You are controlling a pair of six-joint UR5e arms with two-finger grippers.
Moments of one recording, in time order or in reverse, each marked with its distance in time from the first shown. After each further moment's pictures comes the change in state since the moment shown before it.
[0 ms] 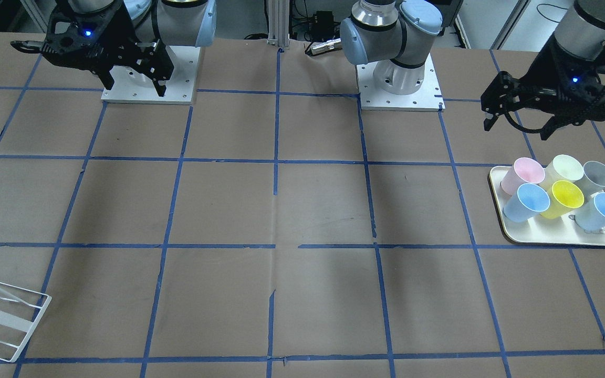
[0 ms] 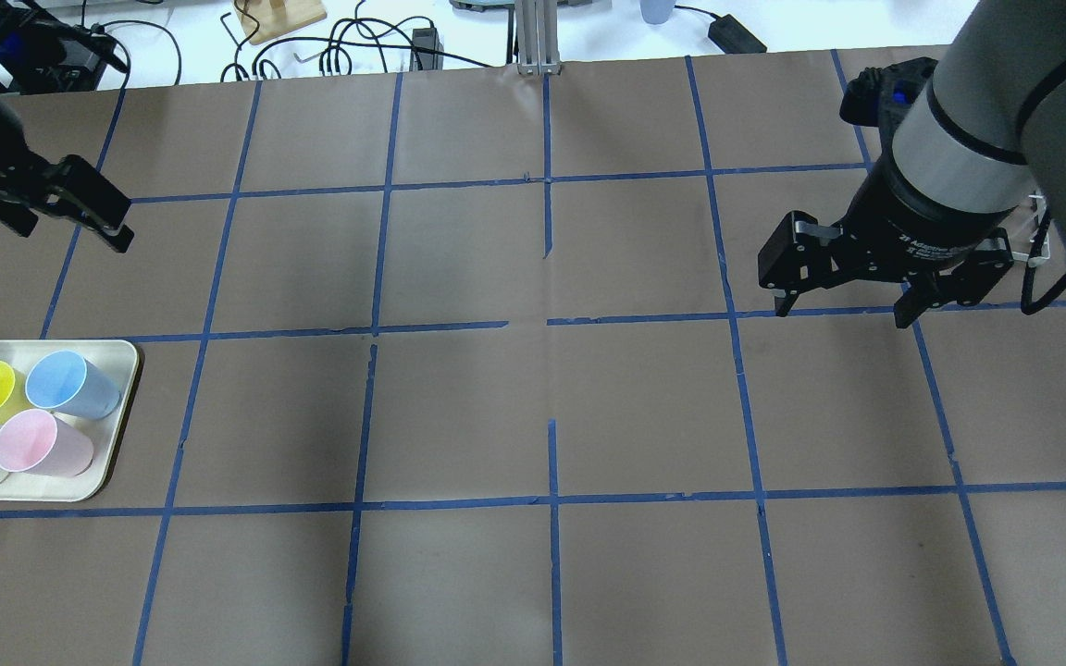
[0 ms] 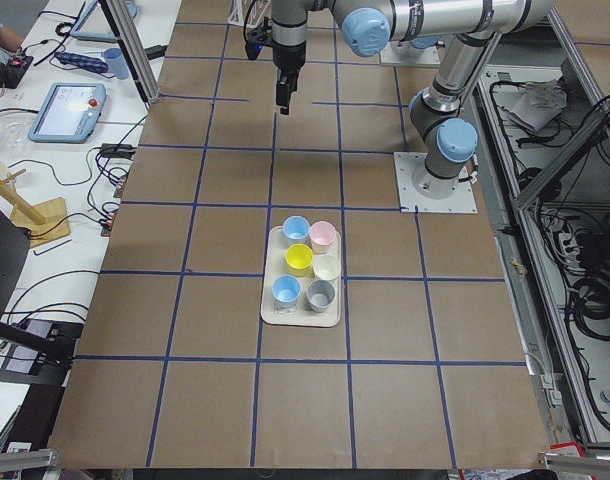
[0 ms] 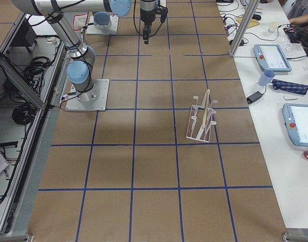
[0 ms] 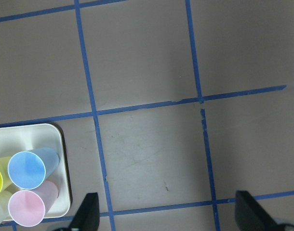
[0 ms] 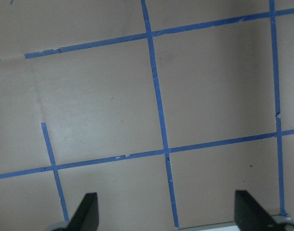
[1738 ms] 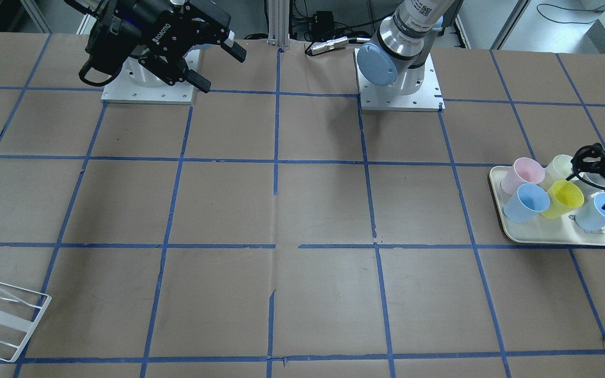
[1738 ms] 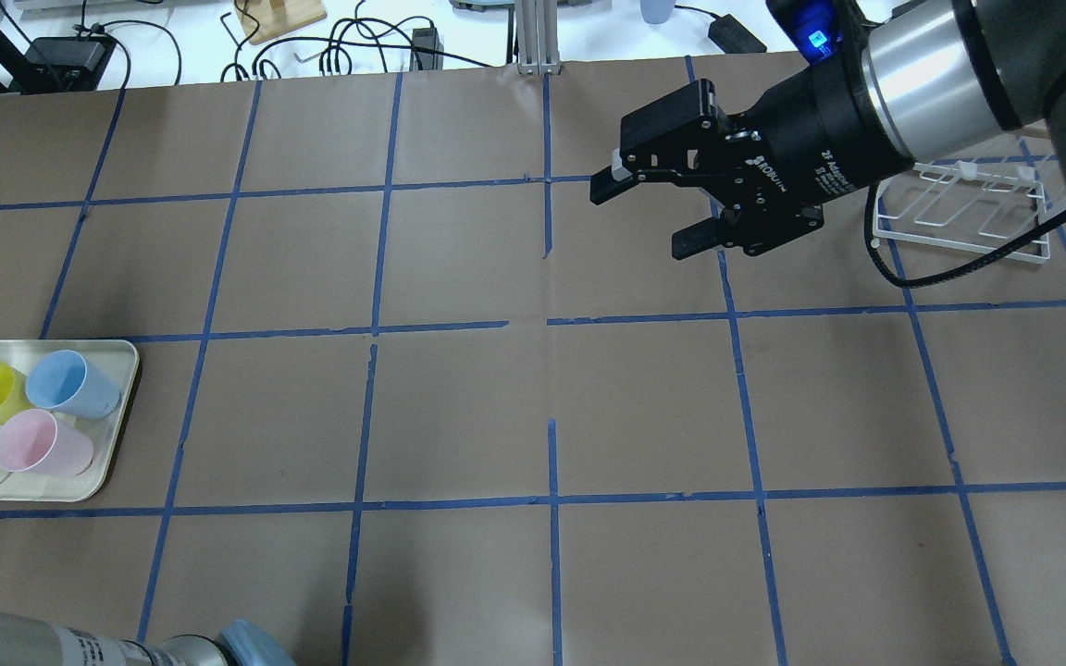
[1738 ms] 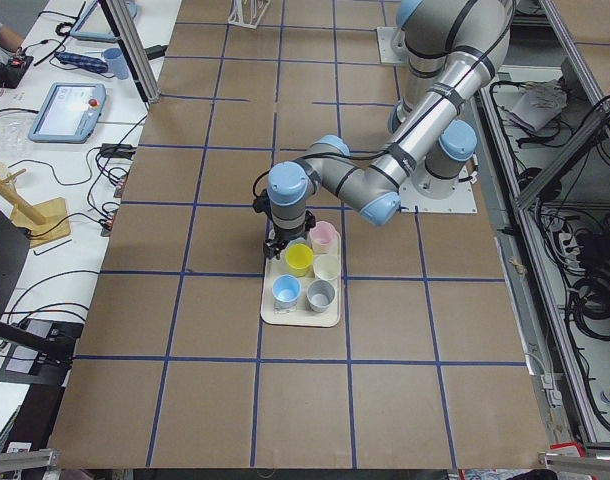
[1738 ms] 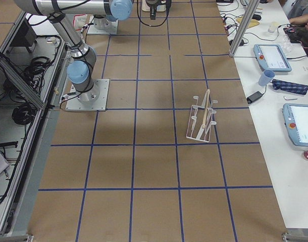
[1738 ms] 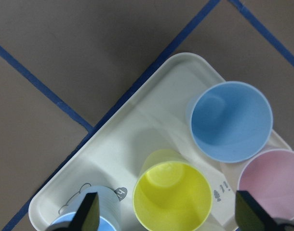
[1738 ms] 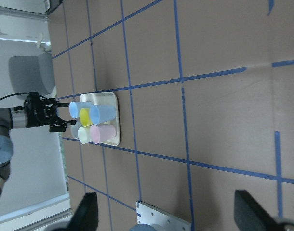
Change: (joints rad) left arm 0.496 -0.361 -0.145 0.443 -0.048 1.143; right arm -0.076 0.017 0.039 -0.097 0.869 -0.121
